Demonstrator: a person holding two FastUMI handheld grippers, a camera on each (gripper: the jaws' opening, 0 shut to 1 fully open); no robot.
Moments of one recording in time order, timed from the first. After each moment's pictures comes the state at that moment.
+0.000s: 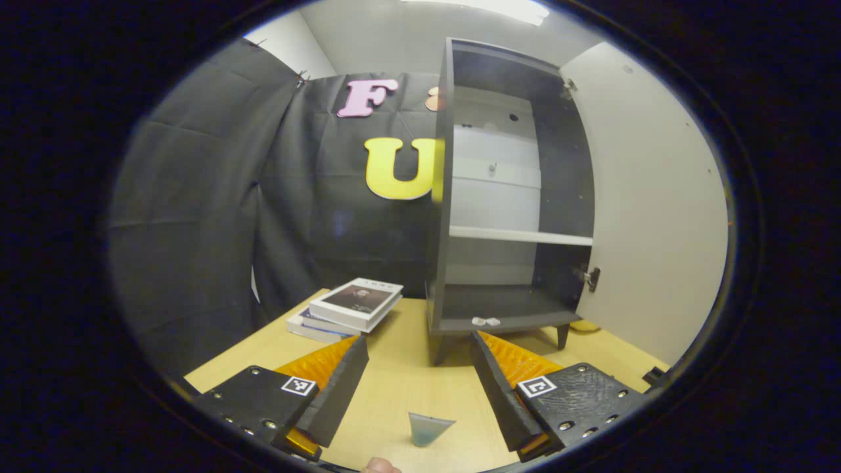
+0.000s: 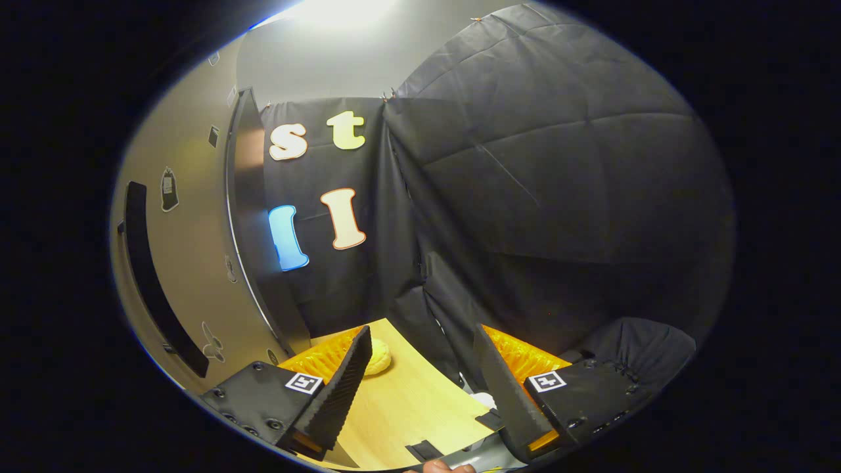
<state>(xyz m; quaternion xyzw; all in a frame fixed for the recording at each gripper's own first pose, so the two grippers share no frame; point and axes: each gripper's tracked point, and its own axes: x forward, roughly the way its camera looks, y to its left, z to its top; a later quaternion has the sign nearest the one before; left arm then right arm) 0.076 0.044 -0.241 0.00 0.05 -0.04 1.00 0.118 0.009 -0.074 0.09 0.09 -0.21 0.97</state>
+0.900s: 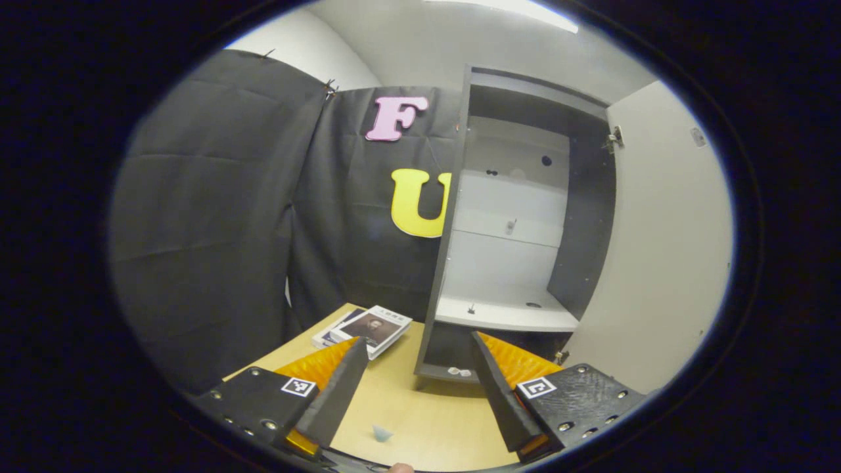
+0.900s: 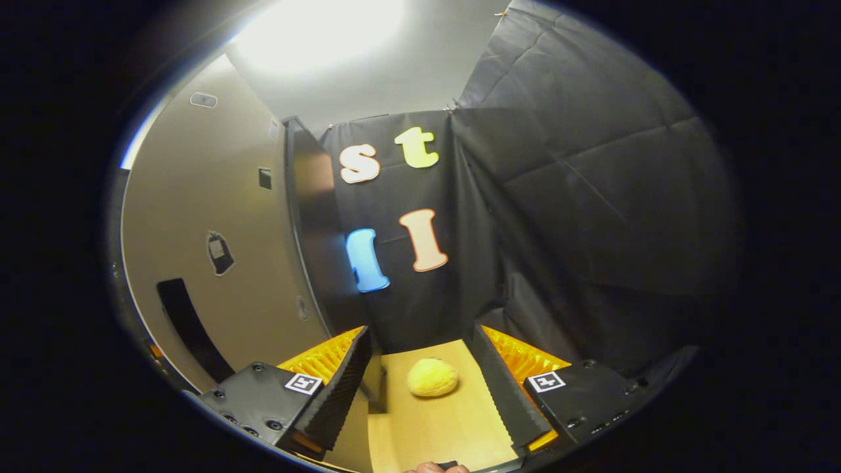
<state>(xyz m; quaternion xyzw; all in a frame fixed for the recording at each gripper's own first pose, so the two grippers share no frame) 0.055 -0.013 -0.052 -0.04 0.08 0.05 0.99 0.168 0.050 -0.004 0.11 0.05 0.00 0.99</state>
